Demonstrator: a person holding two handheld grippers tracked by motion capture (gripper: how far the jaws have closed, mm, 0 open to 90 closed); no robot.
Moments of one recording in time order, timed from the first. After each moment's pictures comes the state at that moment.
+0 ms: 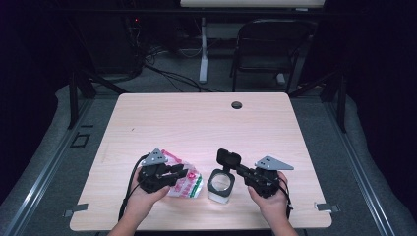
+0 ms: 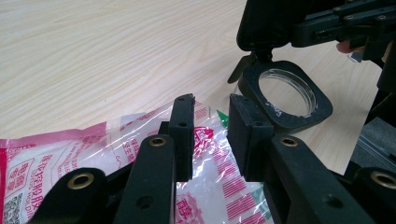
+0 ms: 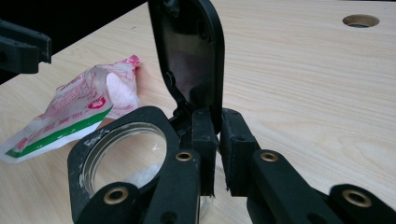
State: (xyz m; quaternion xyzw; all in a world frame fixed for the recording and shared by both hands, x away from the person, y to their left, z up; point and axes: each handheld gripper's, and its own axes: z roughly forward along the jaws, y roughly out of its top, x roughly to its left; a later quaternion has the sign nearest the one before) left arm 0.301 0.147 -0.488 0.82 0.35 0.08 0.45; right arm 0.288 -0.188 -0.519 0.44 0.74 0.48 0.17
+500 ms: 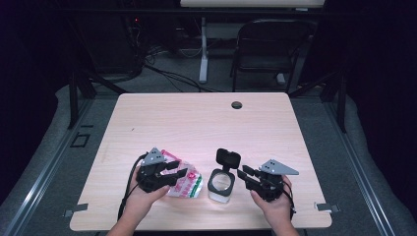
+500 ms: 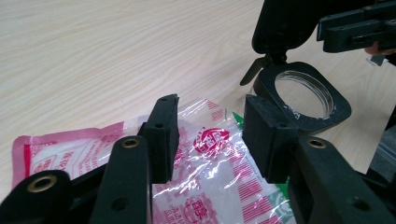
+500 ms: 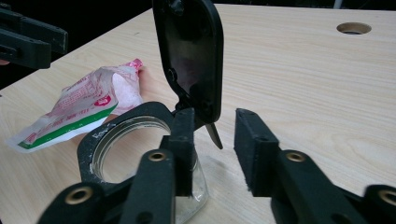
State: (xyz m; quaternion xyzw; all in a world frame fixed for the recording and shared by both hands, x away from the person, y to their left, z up) left arm 0.301 0.149 -0.487 0.81 0.36 0.10 0.45; right arm 0.277 -0.197 -0.519 0.43 0.73 0.50 0.18
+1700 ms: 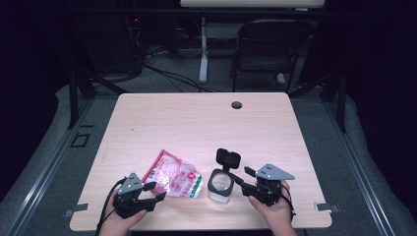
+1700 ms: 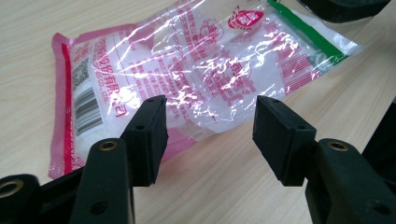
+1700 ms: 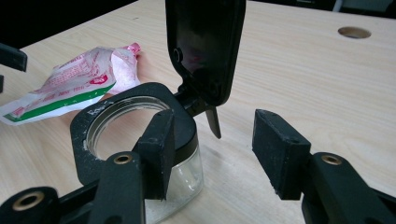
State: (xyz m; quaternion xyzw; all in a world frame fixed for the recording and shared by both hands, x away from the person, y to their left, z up) left arm 0.257 0.208 -0.537 0.82 0.37 0.11 0.42; right arm 0.271 -0.193 -0.527 0.41 0.75 0.48 0.20
